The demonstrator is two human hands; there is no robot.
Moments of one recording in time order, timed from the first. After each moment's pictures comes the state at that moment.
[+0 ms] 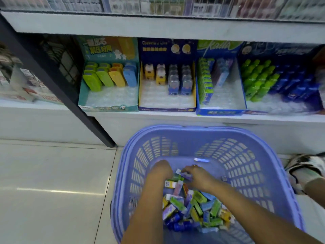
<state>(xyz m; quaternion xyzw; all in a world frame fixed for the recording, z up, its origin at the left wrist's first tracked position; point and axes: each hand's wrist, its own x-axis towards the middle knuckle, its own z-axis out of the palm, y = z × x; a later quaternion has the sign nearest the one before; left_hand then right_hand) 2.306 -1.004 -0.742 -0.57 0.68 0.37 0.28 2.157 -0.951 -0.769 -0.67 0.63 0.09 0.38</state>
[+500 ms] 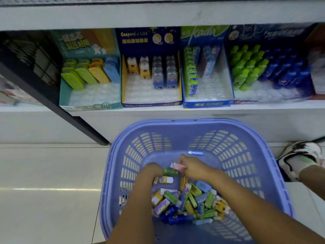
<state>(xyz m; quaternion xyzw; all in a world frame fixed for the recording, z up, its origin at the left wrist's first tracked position) 2.306 -0.996 -0.759 -0.65 0.50 0.50 0.27 2.148 -0.957 -0.751 -0.61 0.63 0.01 0.48</state>
